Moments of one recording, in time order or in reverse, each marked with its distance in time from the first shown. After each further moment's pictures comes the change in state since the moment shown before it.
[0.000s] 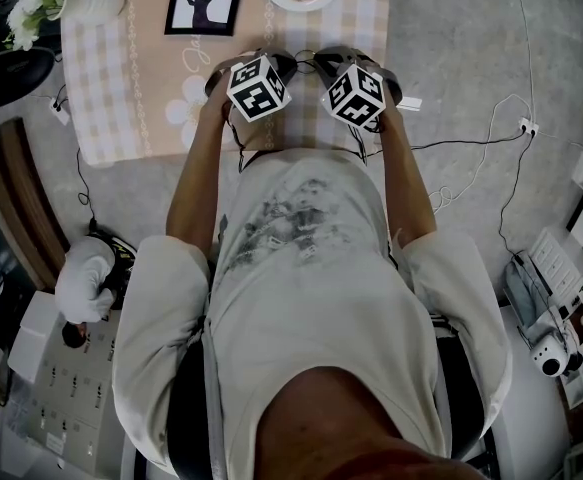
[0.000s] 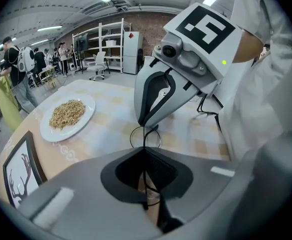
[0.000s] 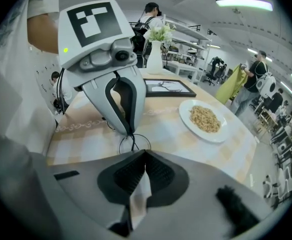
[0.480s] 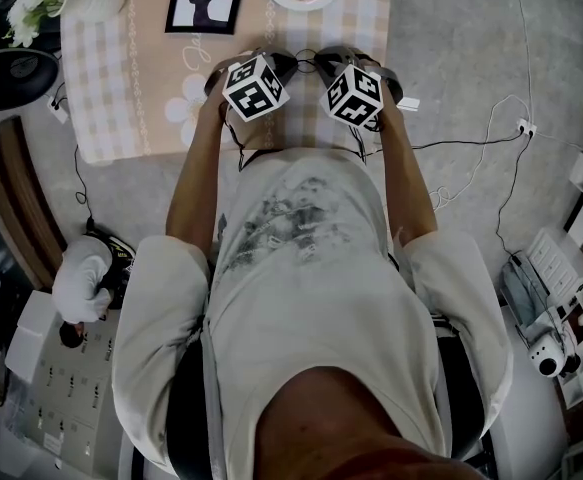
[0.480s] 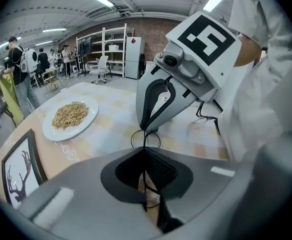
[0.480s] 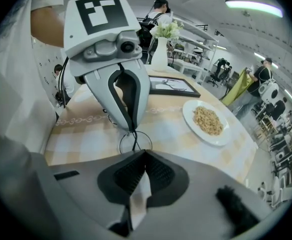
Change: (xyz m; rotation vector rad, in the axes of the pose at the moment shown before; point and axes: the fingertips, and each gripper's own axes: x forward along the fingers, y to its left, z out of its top) left arm -0.005 0.001 0.003 -0.023 -0.058 0.005; right arm 0.003 0.003 -0.003 -0.063 0.039 0.004
